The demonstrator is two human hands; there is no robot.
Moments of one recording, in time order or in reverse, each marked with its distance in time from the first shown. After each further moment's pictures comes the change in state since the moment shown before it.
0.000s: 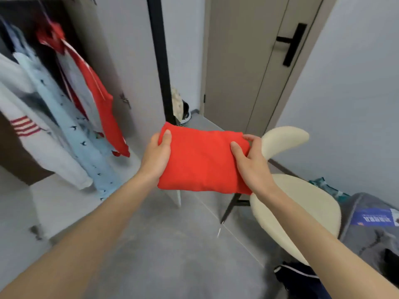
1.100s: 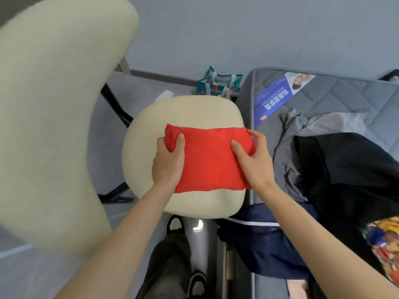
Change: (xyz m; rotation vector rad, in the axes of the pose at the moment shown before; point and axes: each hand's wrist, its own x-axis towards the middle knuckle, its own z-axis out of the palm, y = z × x) left_hand 0.010 -0.195 0.591 0.326 -0.727 -0.234; right_hand 0.091 0.486 -0.239 -0.068 0.581 0.789
